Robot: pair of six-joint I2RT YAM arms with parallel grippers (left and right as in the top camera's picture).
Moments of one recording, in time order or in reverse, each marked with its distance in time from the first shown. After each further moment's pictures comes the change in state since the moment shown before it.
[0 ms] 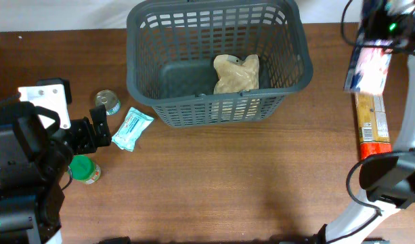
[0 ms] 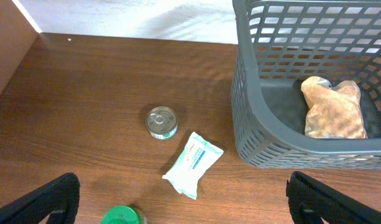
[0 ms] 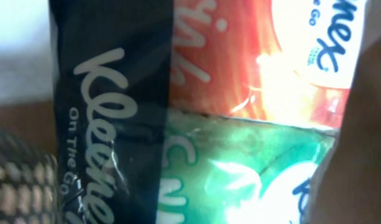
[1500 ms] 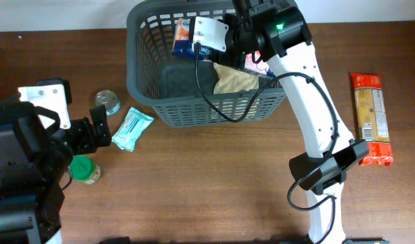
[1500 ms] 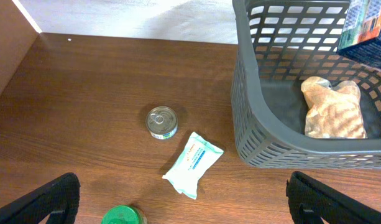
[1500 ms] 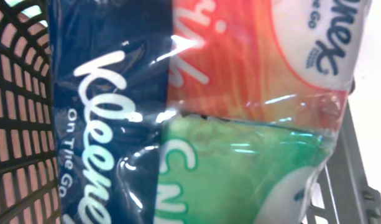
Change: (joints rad) left arm 0.000 0.000 0.000 0.000 0.000 0.000; right arm 0.730 0.200 0.306 -0.297 -0.104 -0.924
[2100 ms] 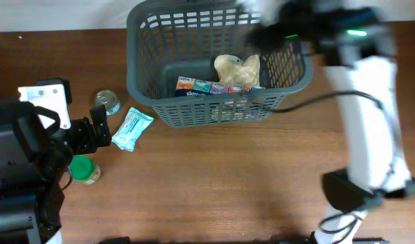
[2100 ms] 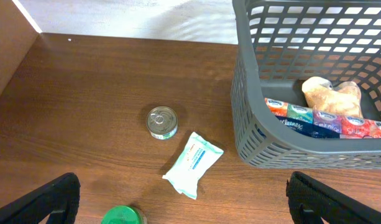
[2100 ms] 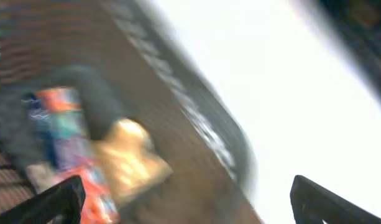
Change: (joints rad) left arm 0.000 0.000 0.000 0.000 0.000 0.000; right arm -0.243 -0.275 0.008 0.020 0.123 0.325
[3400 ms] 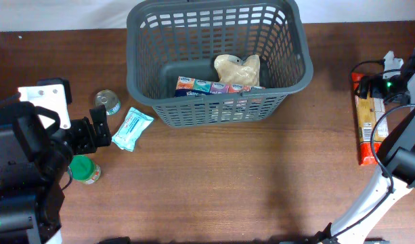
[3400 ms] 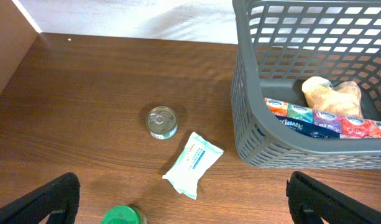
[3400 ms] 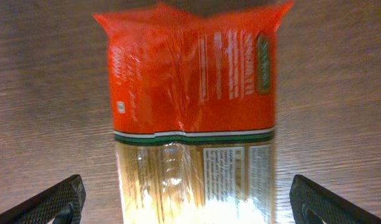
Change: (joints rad) left arm 0.000 0.000 0.000 0.000 0.000 0.000; right arm -0.728 0.400 -0.672 0.386 -0.028 0.352
